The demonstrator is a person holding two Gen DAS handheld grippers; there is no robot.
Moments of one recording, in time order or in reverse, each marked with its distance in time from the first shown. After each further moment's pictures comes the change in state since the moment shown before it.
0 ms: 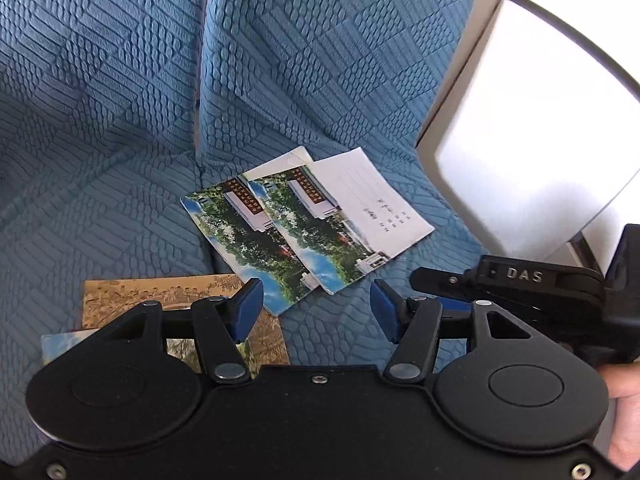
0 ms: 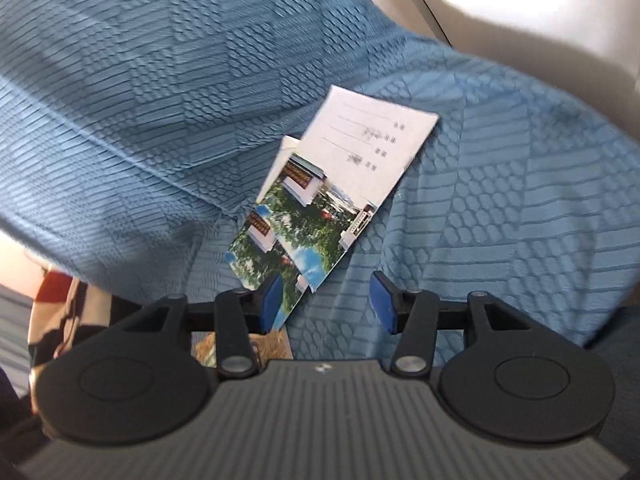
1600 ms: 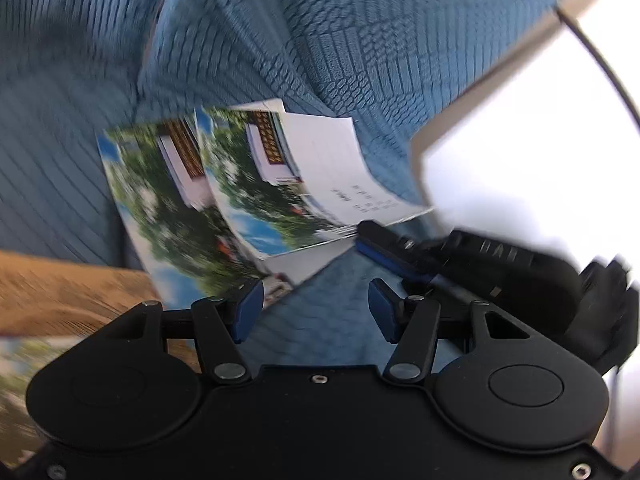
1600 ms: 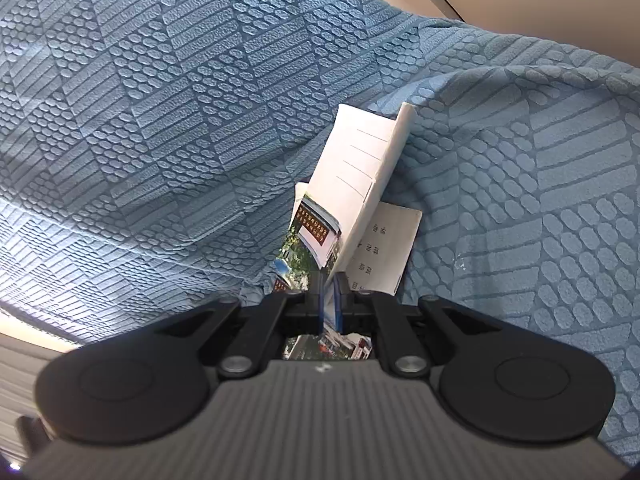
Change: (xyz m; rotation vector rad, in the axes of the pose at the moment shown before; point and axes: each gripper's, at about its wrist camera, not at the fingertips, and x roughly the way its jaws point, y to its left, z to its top) left arm 0.100 0.022 0.014 -0.329 0.143 -0.253; right arm 0.060 -0.007 0.037 0.163 -0.044 0.127
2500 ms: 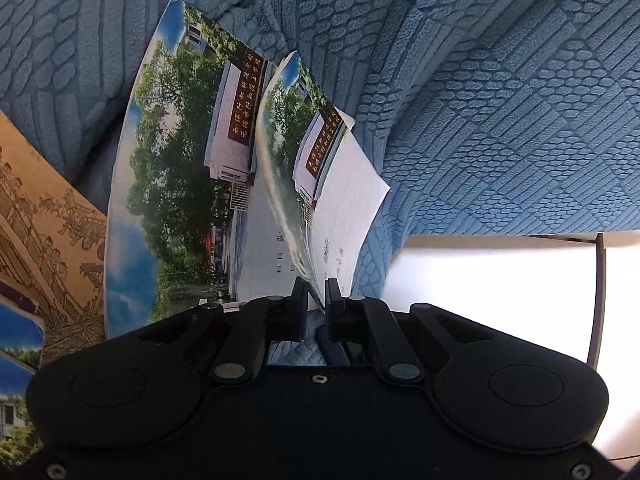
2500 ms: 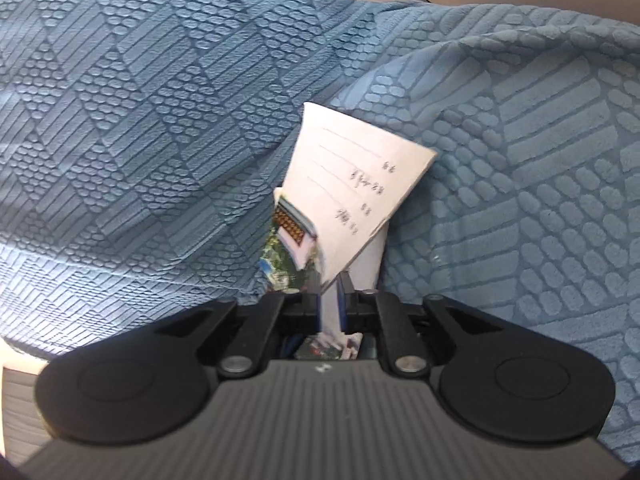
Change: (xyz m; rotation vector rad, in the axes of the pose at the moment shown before) left arm 0.043 0.065 0.006 -0.621 -0.046 -0.210; right arm -0.004 -0.019 0.003 0.148 0.011 -0.008
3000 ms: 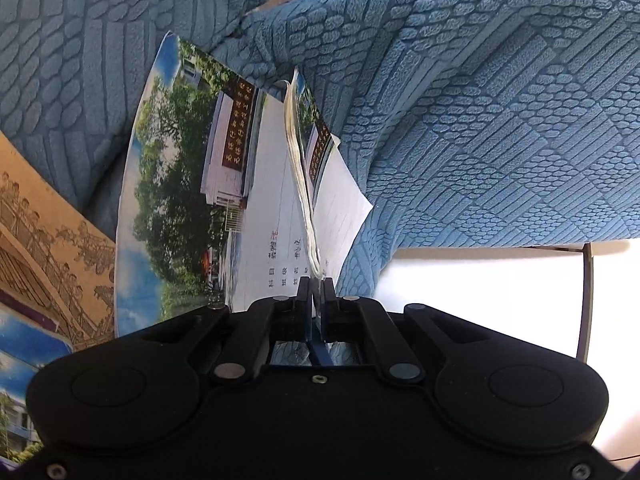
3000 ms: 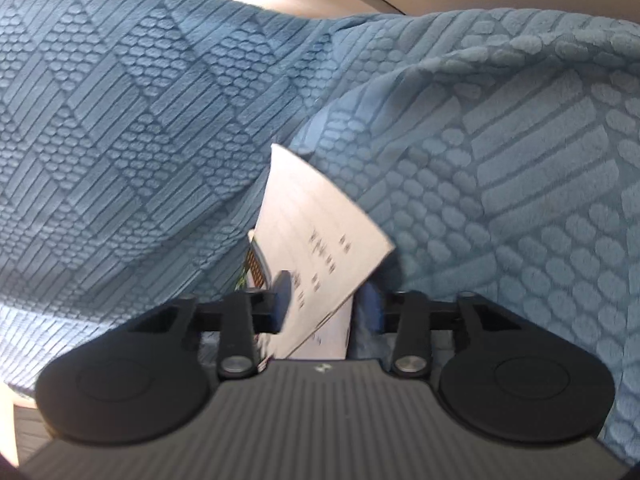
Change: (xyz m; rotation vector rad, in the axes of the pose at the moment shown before) left arm -0.013 -0.008 0.013 0.004 -0.027 -0.022; right arm 0.016 -0.016 0.021 0.070 -0.043 -0.033
